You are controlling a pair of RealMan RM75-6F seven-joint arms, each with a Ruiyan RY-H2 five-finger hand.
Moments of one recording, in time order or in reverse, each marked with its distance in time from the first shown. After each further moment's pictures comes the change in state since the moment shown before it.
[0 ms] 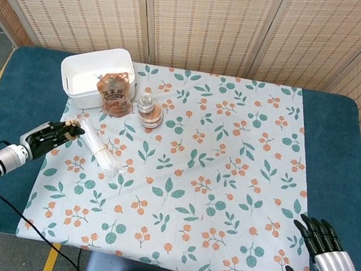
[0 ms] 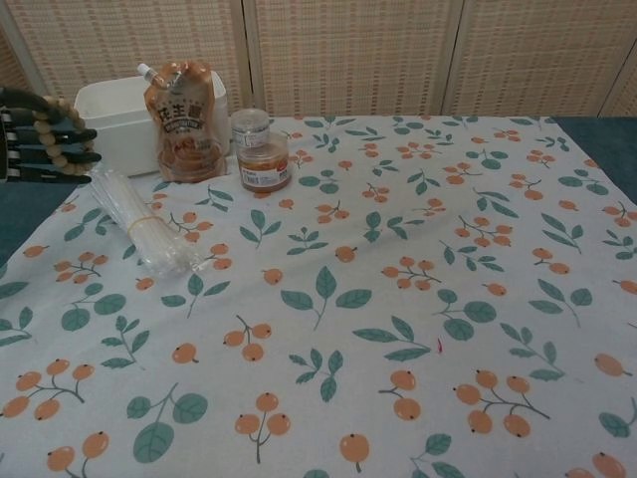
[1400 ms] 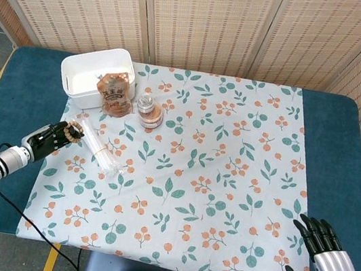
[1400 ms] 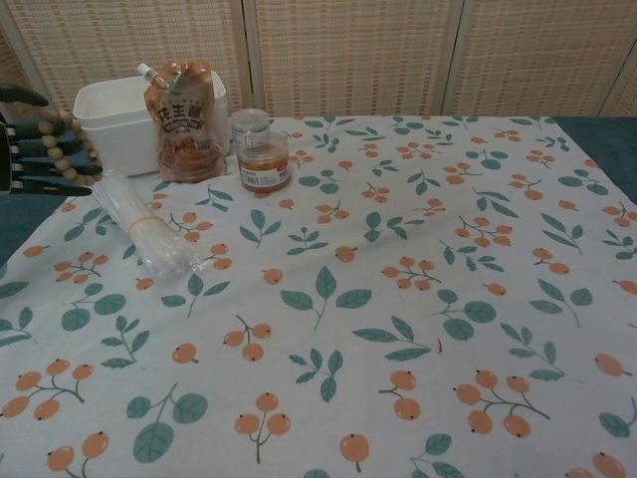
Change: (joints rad) left arm -0.025 0.009 0.063 0.008 -0.028 0.045 -0.044; right arm 0.002 -0.001 0.001 -0.002 0.005 -0.008 -0.005
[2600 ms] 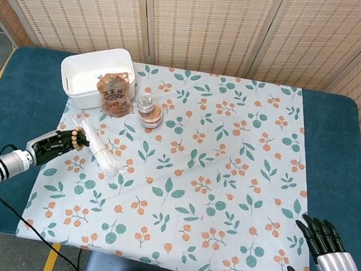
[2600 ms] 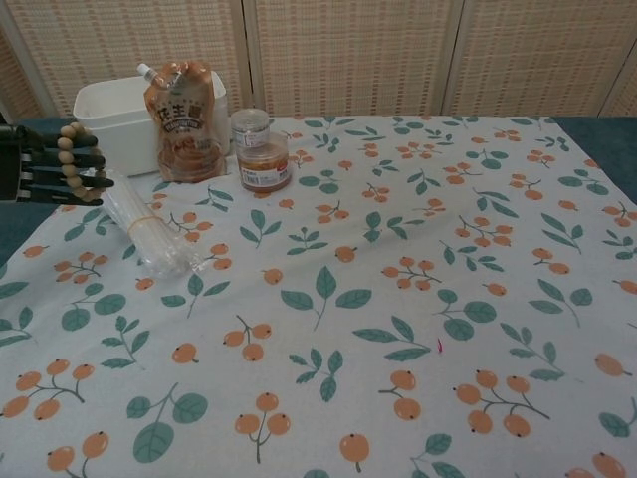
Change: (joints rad) left arm 0.005 -0.016 -0.029 0.036 0.020 -0.142 0.142; right arm -0.009 0.007 0.000 0.003 -0.009 0.024 0.014
